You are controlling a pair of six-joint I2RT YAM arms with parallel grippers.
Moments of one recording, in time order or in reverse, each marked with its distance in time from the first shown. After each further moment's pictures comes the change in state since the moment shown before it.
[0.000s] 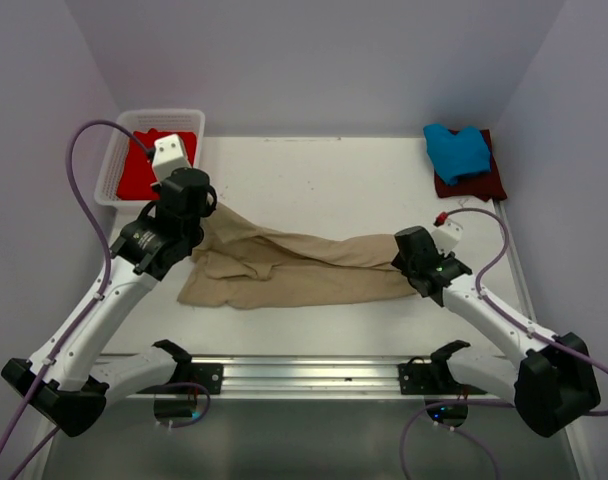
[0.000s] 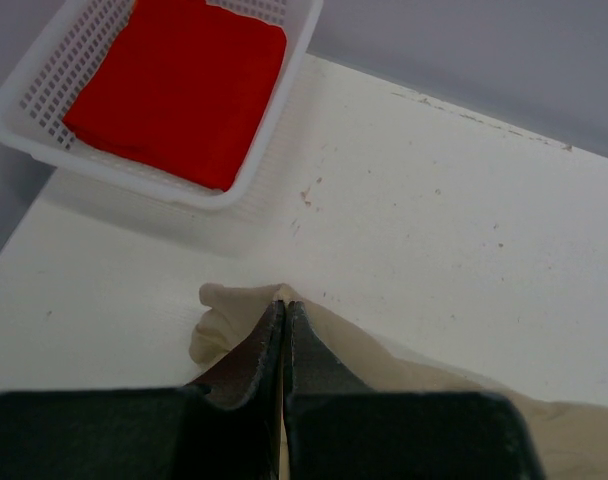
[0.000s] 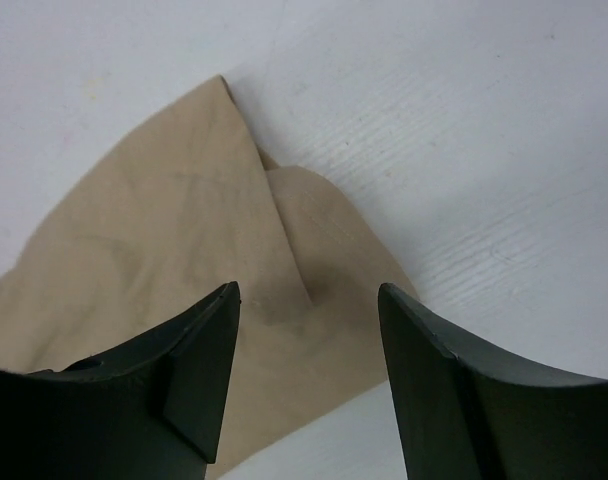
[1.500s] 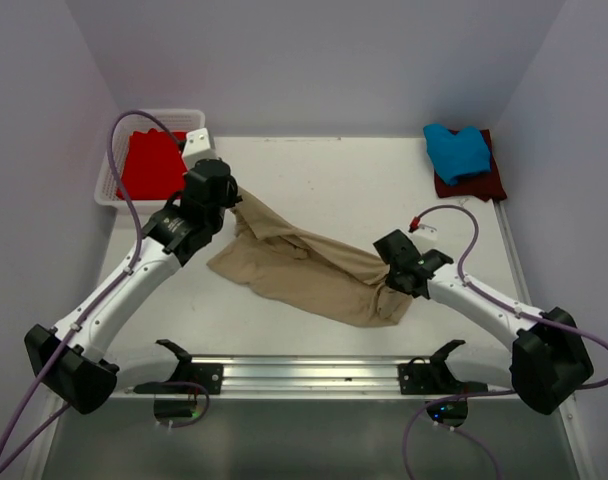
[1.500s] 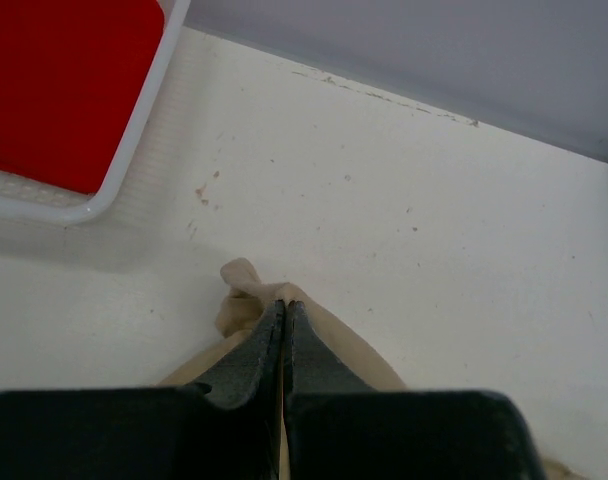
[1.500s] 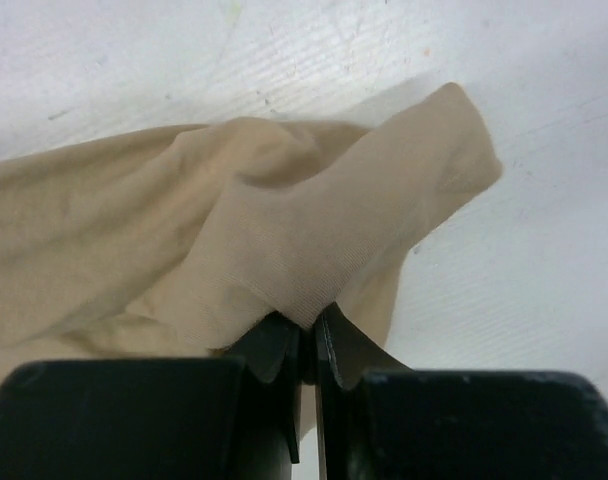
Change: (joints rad) left arm -0.008 0.138 -0.050 0.232 0.173 -0.024; right arm 0.128 0.109 0.059 -0.177 -0.101 0.019
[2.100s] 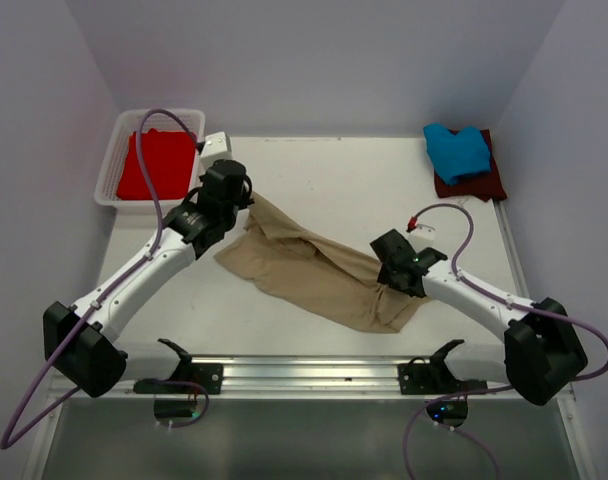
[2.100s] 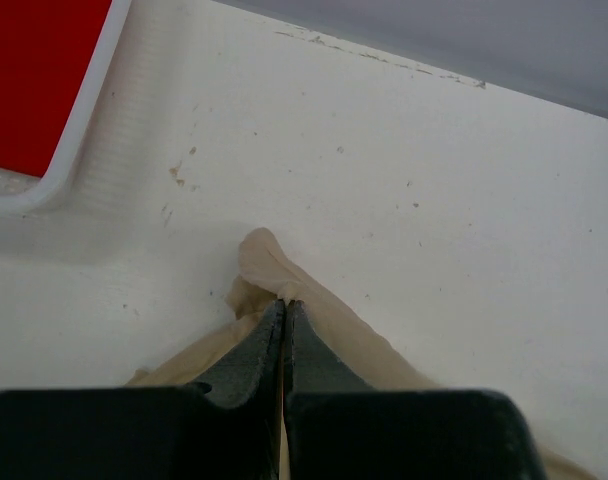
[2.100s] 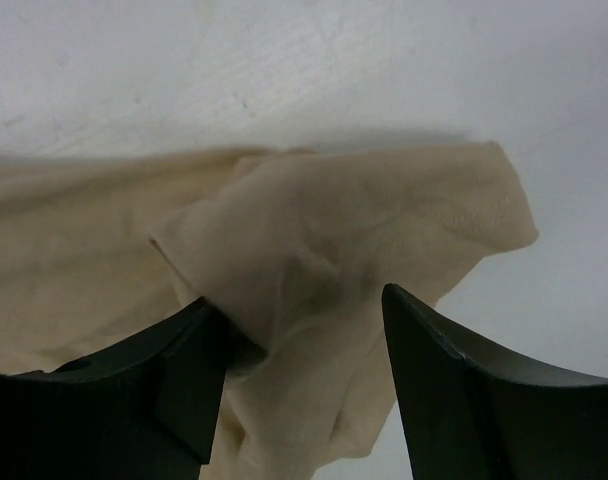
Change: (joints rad) left arm -0.013 0.091 -0.025 0.063 0.026 -0.005; right arm -0.002 0.069 0.067 -0.023 0.077 -0.020
